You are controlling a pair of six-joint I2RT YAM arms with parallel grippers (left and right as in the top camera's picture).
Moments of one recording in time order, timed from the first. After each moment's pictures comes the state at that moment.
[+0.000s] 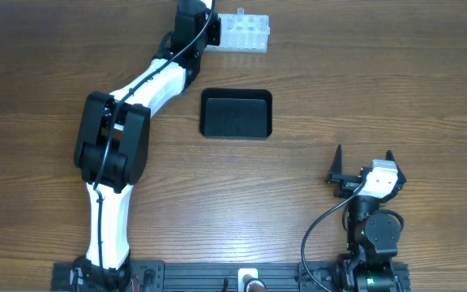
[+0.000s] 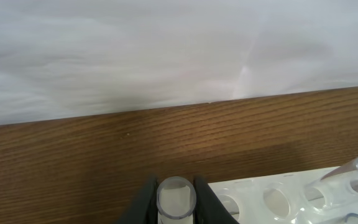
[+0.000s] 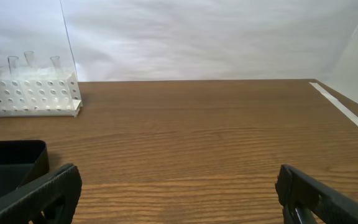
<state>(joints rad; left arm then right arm) -0.35 2.28 1.65 0.21 -0.15 -0.09 0.05 0.01 0.01 -0.05 0.19 -0.03</state>
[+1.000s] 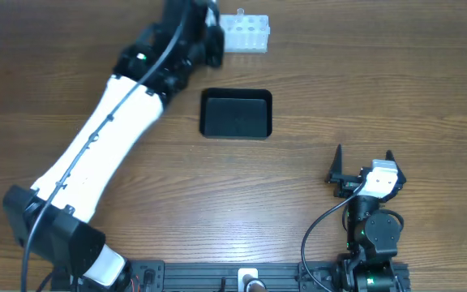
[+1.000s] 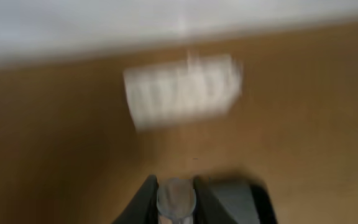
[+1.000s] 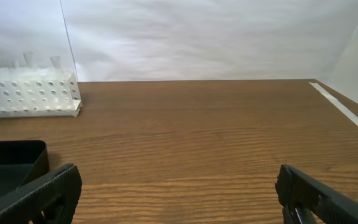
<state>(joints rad) -0.49 1.73 1.67 -0.67 -0.17 -0.23 0.05 0.01 0.01 -0.05 0.19 -0.03</state>
